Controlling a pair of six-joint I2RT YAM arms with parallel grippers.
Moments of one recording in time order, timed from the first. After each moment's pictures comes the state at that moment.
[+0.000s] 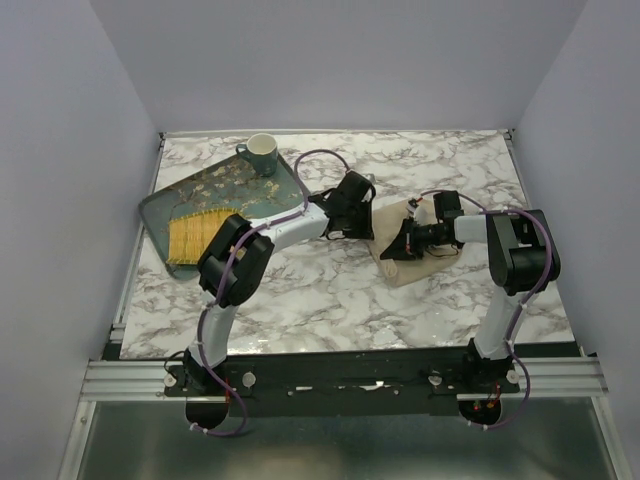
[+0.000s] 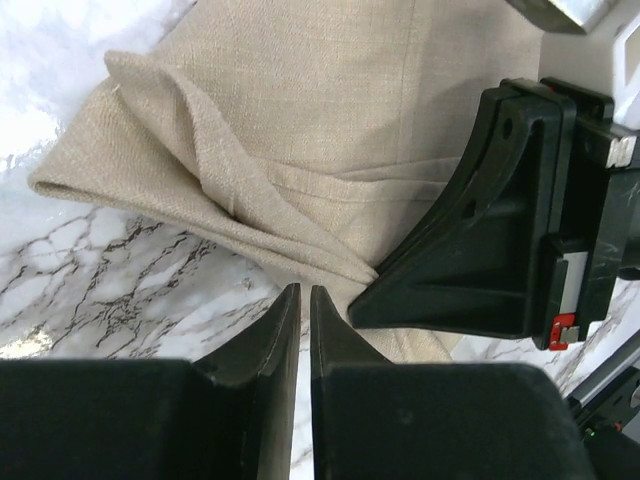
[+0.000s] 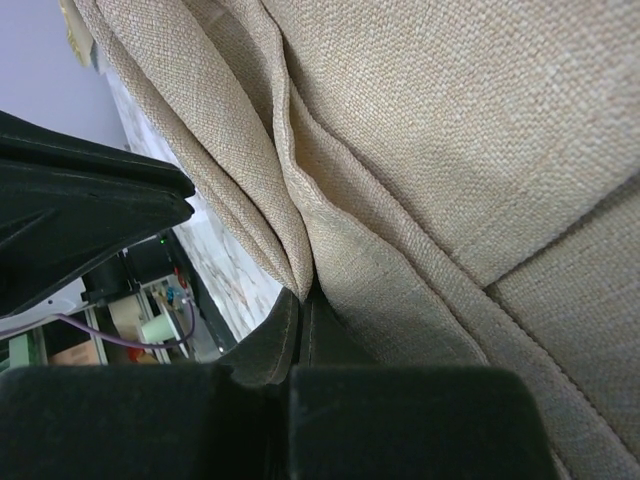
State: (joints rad) left arm -0.75 2.06 1.52 -0.29 0.16 -0.61; right arm 0.10 1.93 0.94 -0.15 -0.95 0.34
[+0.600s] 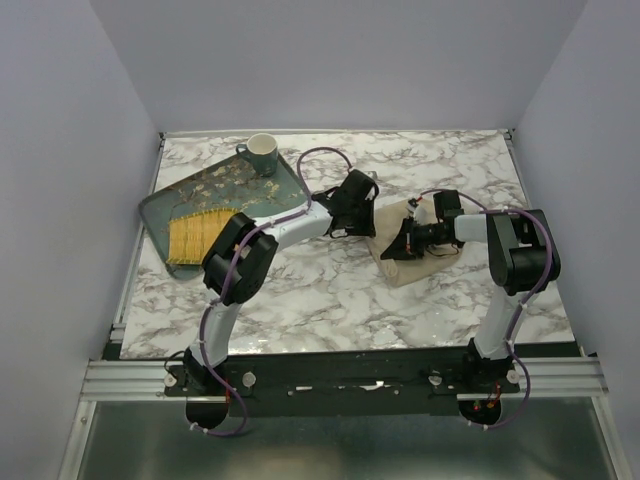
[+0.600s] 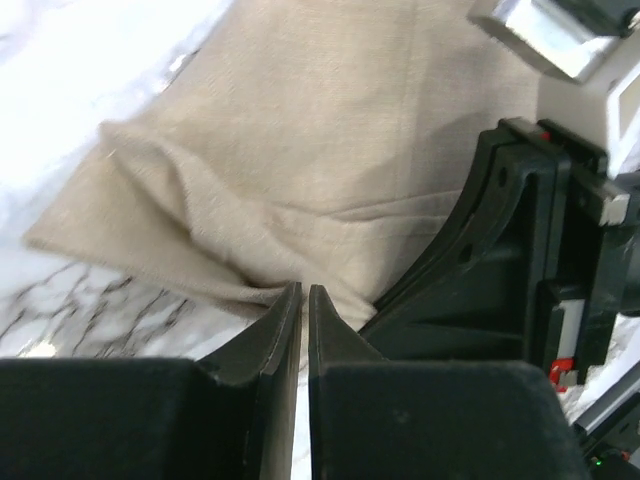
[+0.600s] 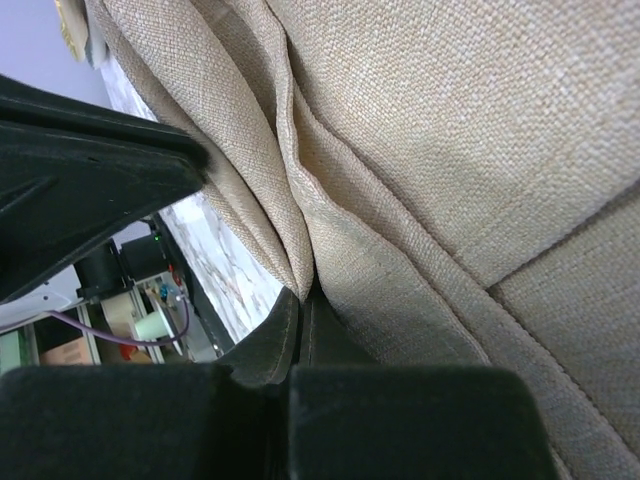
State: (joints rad) left arm -0.75 2.13 1.60 -0.28 0.14 -0.61; right arm 0.10 1.93 0.95 -0.17 -0.95 0.31
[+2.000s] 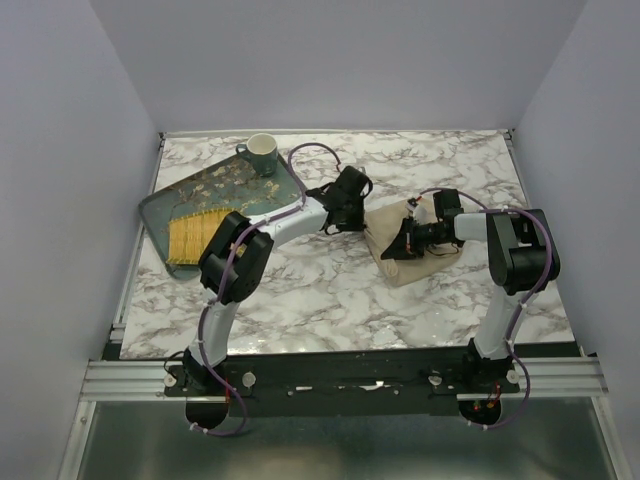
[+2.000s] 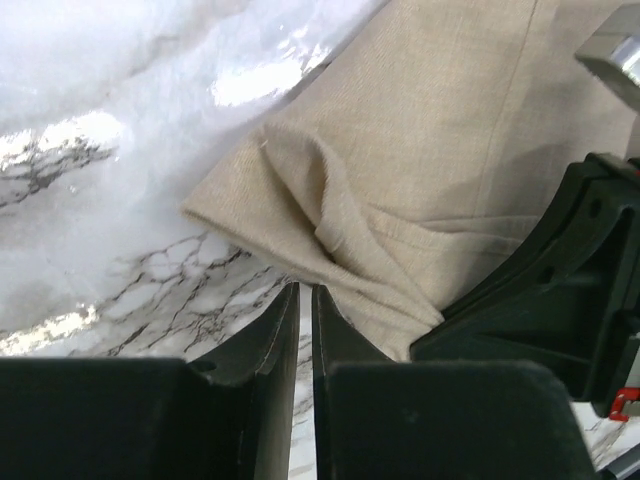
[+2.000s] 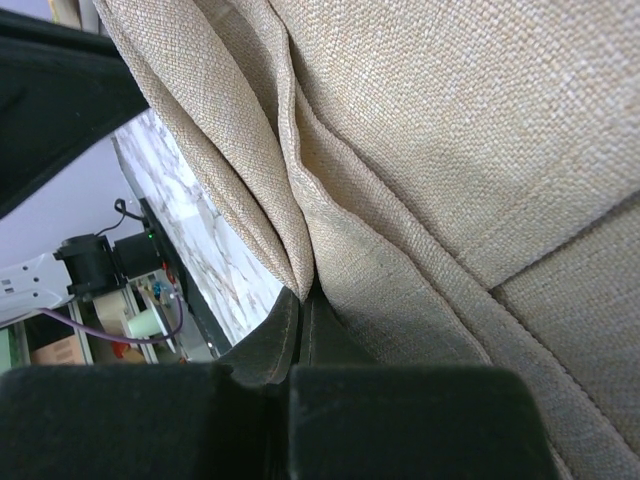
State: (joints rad) left arm -0.72 2.07 1.55 -0.36 0.02 -0.62; right arm 0.10 1.93 0.96 -0.20 -0.95 0.29
